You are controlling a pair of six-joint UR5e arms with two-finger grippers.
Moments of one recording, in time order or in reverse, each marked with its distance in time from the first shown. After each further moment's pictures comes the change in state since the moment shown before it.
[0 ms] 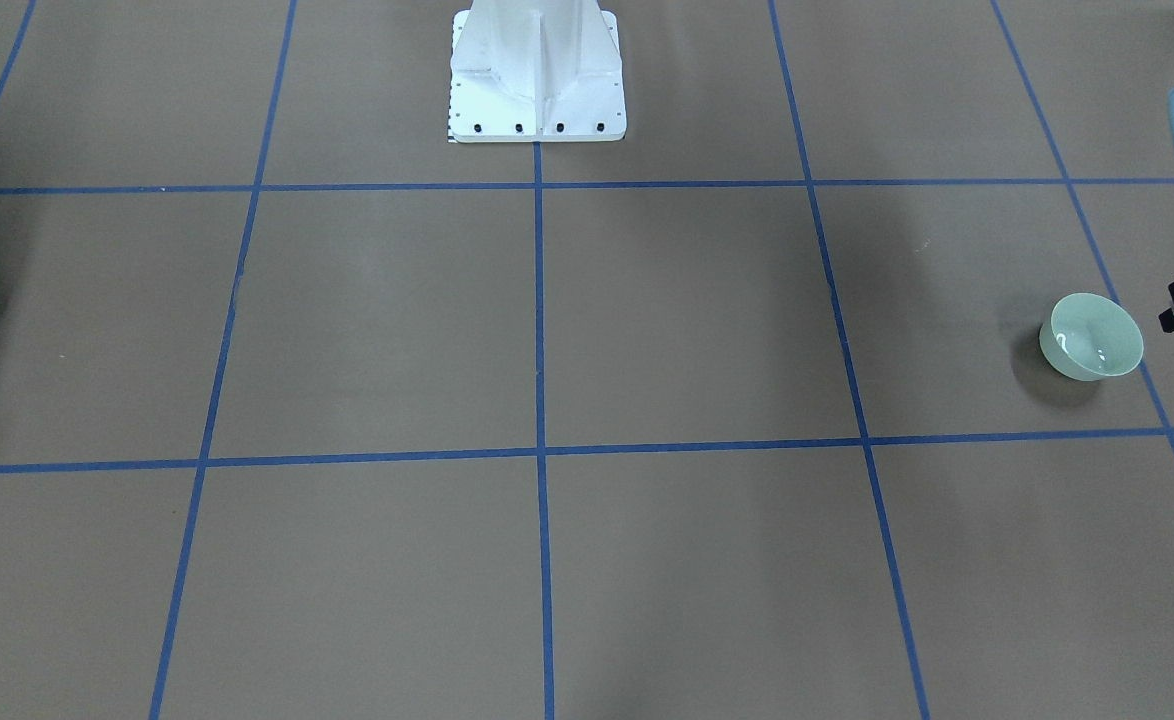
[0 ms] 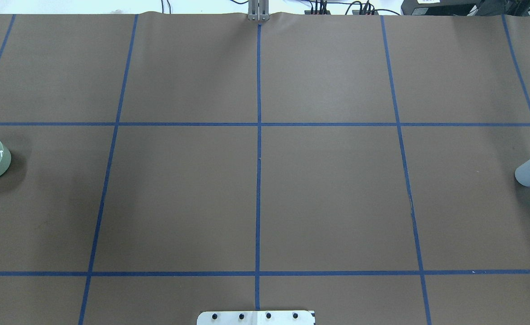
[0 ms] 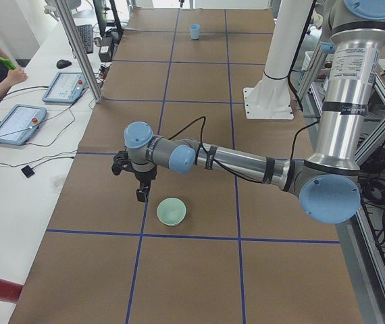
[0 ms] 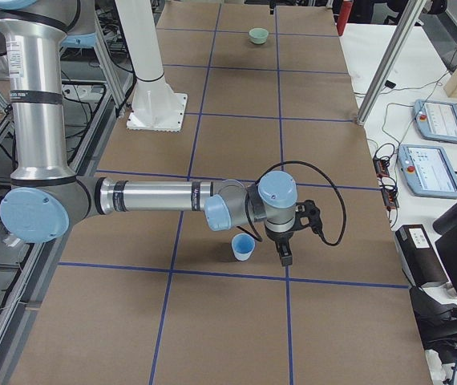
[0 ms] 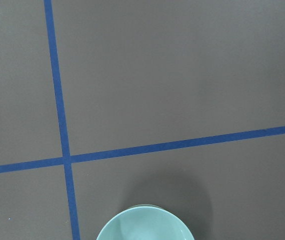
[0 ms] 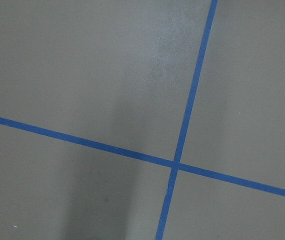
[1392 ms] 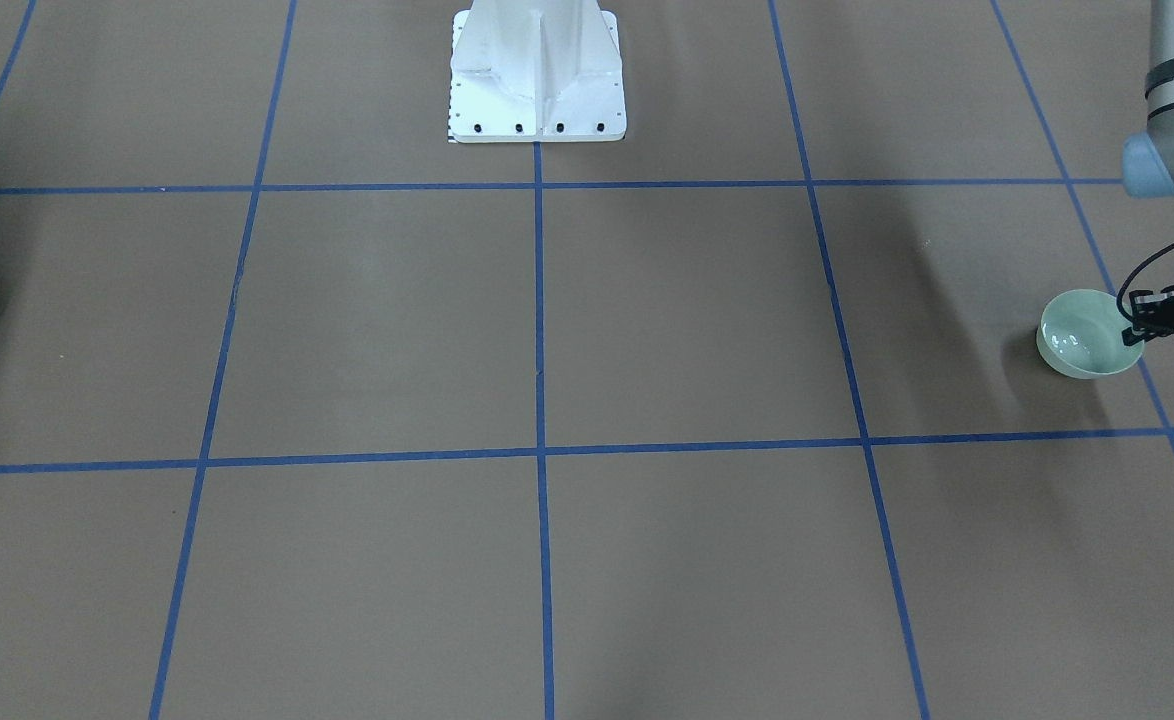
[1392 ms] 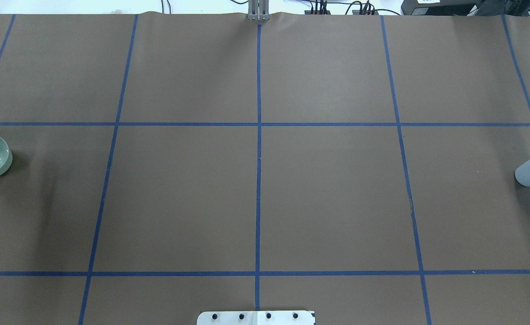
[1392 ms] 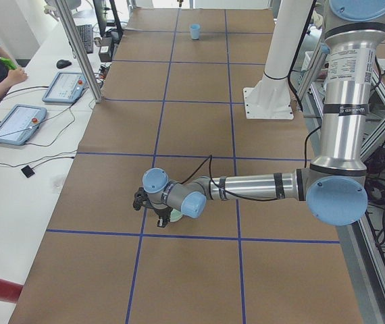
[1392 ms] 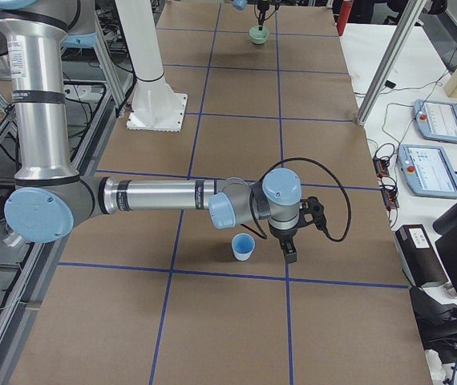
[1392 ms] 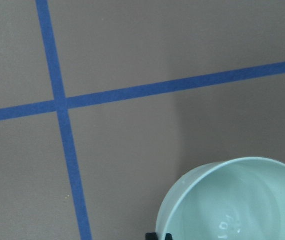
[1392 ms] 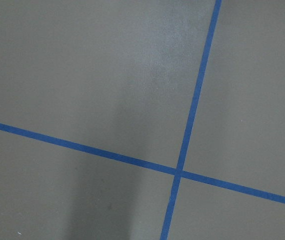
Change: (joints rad) left arm 0.163 0.109 0.287 -0.455 -0.007 -0.130; right arm 0.000 0.018 -0.007 -0.001 0.007 -0.065
